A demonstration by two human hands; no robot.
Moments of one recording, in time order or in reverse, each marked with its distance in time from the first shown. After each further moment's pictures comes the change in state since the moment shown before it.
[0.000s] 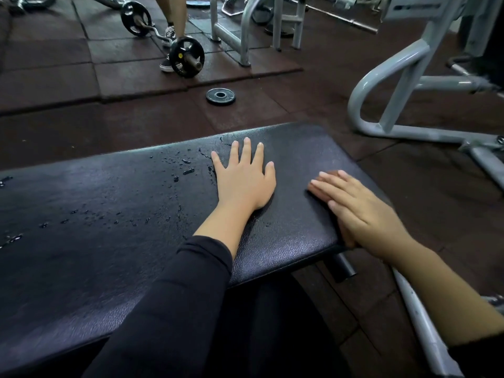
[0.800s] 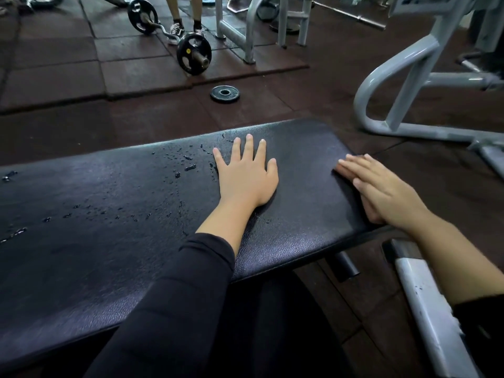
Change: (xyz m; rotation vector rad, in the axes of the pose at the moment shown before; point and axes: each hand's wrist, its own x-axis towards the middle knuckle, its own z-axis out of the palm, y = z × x) left_hand 0.000 0.002 0.000 -0.009 -0.011 -0.015; right_hand 0.019 0.050 -0.016 0.010 -0.015 0.091
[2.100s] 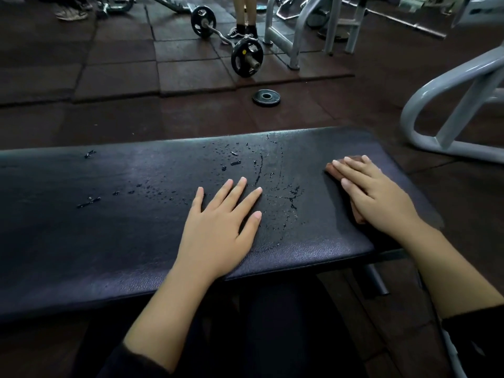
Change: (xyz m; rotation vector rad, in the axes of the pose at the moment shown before) left_hand -0.135 -0.079 -0.023 -0.015 0.080 -0.005; right_hand 0.030 -0.073 0.029 0.058 0.077 0.047
